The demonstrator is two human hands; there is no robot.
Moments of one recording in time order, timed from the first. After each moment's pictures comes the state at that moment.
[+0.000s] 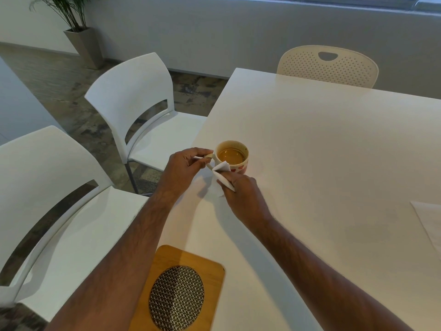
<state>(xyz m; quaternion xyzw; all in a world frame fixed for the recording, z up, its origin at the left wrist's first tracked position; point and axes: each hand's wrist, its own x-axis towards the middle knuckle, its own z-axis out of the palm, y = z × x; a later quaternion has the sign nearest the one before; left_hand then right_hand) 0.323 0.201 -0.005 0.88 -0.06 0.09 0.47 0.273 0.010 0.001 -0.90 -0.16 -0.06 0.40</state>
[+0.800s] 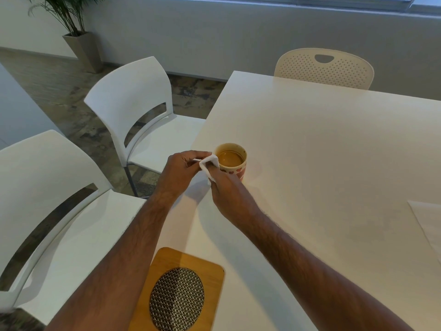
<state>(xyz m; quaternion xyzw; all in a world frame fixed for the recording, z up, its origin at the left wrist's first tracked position) 0.323 0.204 0.000 0.88 -0.08 0.07 0.47 0.275 0.035 0.015 -0.93 -0.23 -0.06 0.29</state>
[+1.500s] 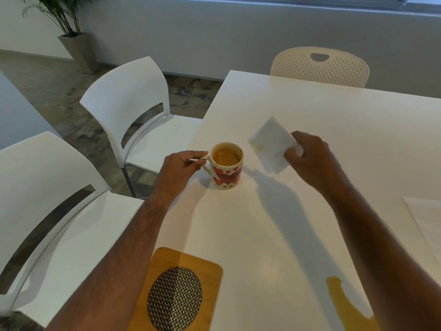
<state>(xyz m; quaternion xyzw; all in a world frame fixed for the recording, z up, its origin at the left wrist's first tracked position) 0.324 0.203 -0.001 0.89 -0.07 0.09 0.45 0.309 -0.121 0.079 -0.93 -0.07 -0.10 0.33</state>
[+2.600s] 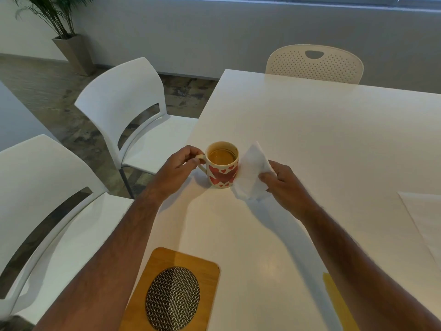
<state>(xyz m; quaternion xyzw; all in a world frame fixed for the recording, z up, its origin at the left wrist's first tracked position) 0.327 0.201 0.004 0.88 -0.07 0.00 0.47 0.290 -0.091 0.011 -0.82 -0.10 0.05 0.56</state>
